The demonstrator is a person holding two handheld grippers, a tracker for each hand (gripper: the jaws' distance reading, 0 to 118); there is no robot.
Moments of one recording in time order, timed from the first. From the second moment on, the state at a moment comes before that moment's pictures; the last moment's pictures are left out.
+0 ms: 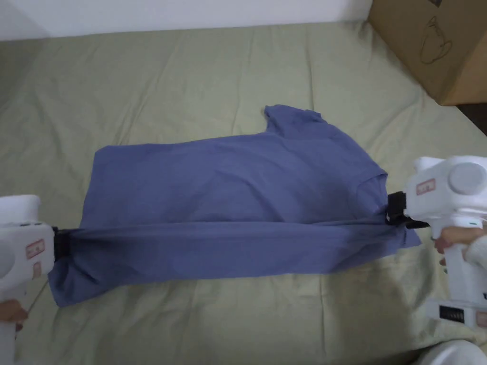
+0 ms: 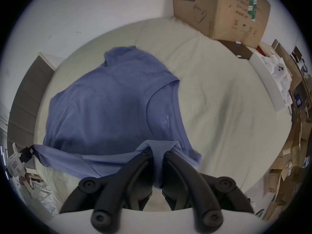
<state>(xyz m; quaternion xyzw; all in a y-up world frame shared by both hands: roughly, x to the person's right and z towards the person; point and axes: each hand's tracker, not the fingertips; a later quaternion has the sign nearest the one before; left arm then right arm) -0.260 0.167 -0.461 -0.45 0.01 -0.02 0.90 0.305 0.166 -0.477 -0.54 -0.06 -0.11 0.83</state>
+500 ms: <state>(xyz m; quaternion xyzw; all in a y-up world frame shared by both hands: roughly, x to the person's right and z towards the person) -0.291 0.161 -0.401 -0.43 0.04 0.06 0.90 0.316 0.175 -0.422 -0.49 -0.07 -0.13 0.86</state>
